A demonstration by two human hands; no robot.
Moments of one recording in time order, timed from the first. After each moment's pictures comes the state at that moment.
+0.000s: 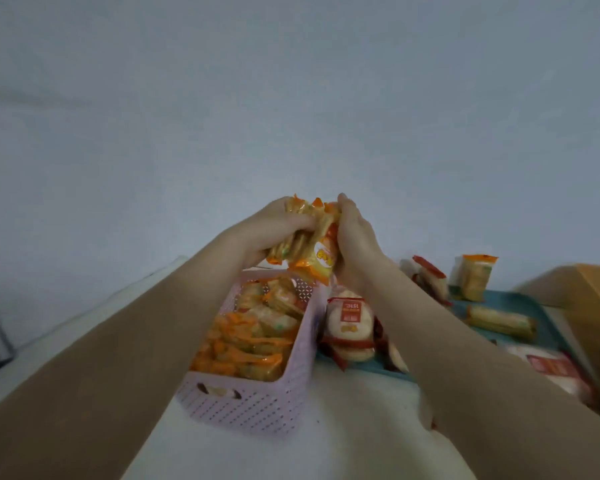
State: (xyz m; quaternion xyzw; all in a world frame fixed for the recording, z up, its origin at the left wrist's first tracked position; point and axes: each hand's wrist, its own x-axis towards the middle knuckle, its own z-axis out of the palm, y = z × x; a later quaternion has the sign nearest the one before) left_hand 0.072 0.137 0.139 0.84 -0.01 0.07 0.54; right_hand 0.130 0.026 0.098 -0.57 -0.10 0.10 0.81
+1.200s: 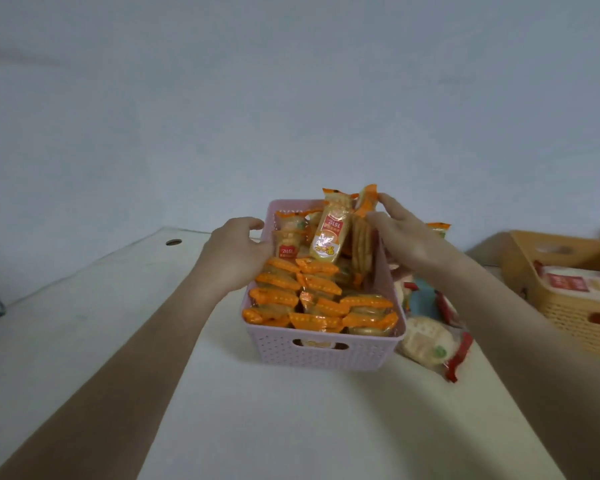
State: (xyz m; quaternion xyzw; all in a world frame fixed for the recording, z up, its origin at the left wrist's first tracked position) left_hand -0.045 0.128 0.087 0.92 0.12 0.21 0.32; right_hand 0.029 -0.088 0.094 -0.84 -0.17 0.01 0.51
